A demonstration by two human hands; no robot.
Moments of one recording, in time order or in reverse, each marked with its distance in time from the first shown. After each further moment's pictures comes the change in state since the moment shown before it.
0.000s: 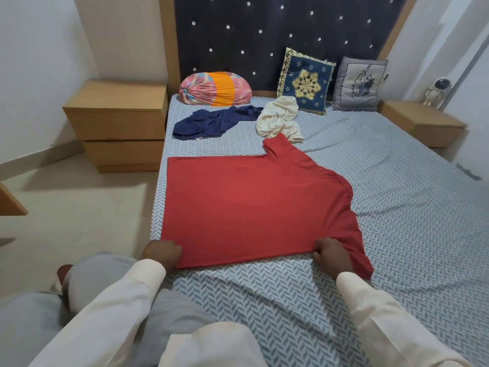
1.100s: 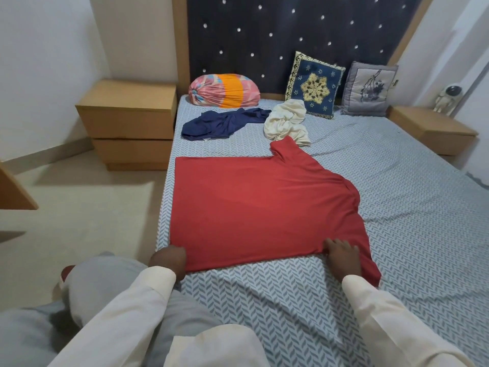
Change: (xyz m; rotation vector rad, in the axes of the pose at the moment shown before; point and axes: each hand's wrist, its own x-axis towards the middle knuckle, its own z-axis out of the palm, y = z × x) left_hand -0.002 0.013 0.013 -0.497 -0.174 -0.264; right_hand 0.008 0.005 0.005 -0.326 0.022 0.065
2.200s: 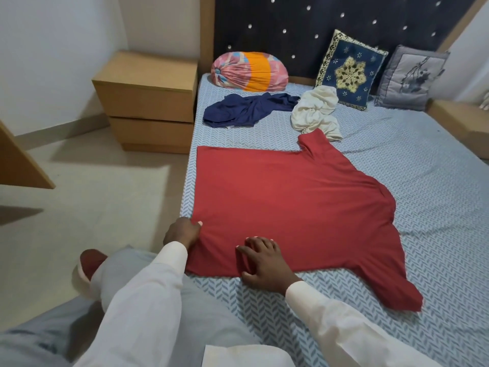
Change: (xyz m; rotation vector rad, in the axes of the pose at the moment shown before) left_hand 0.090 -0.043 -0.021 -0.872 0.085 -0.351; right_hand -0.019 -0.240 -0.030 0.312 -0.186 -0.714
